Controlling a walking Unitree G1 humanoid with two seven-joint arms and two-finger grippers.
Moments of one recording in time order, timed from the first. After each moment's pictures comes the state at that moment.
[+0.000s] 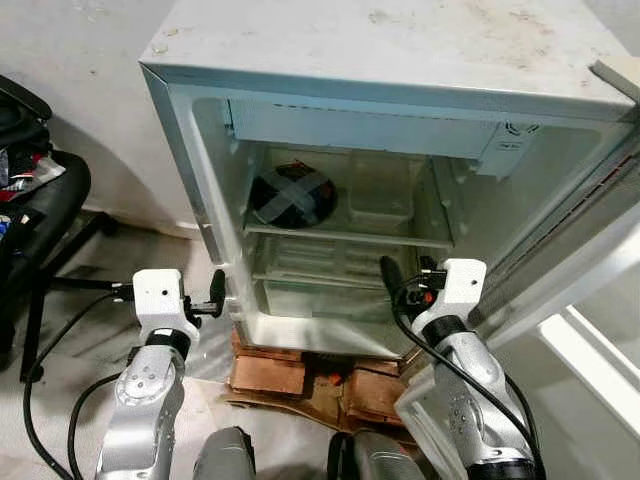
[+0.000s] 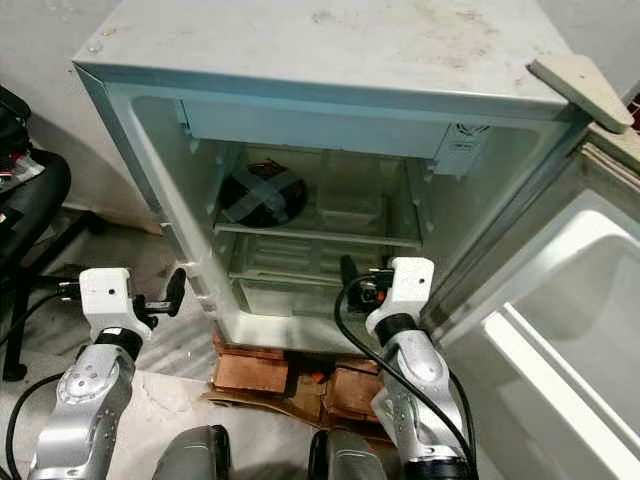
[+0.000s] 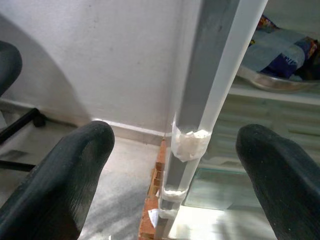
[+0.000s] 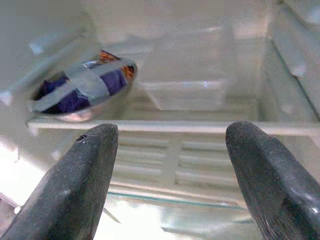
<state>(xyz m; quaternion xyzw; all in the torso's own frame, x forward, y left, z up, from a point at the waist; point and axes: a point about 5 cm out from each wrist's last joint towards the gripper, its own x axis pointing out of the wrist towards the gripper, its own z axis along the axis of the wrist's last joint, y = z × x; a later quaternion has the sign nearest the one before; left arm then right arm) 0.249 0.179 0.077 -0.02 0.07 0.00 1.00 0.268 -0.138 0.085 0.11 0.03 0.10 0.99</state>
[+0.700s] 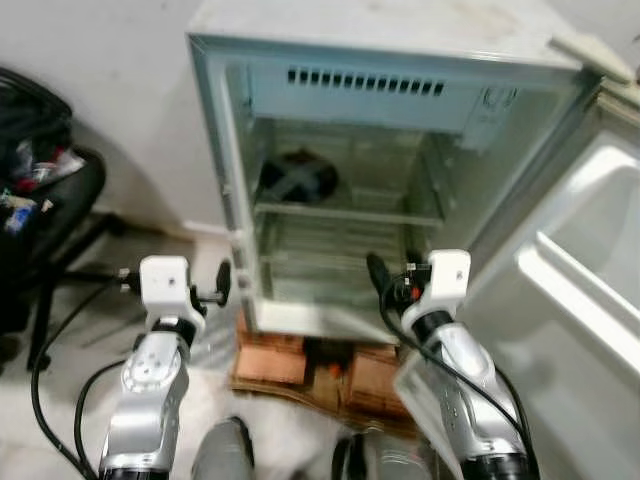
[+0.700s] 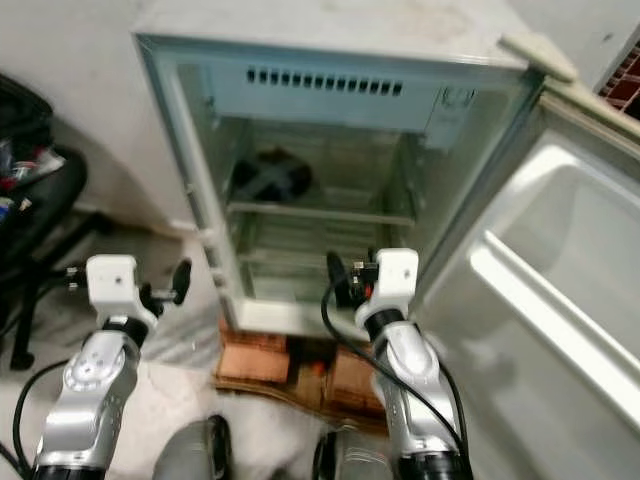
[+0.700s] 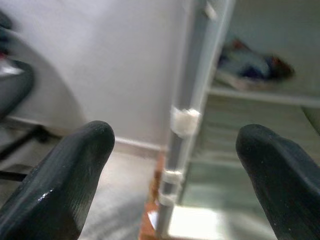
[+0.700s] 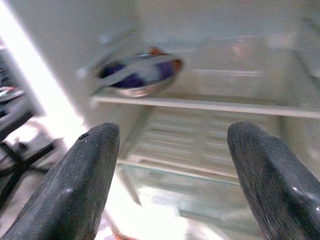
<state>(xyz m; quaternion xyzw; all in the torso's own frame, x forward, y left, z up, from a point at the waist) 0.261 0.173 0.088 -0.01 0.05 -0.01 1.00 0.269 -0.129 0.085 0.10 0.04 0.12 0.99</state>
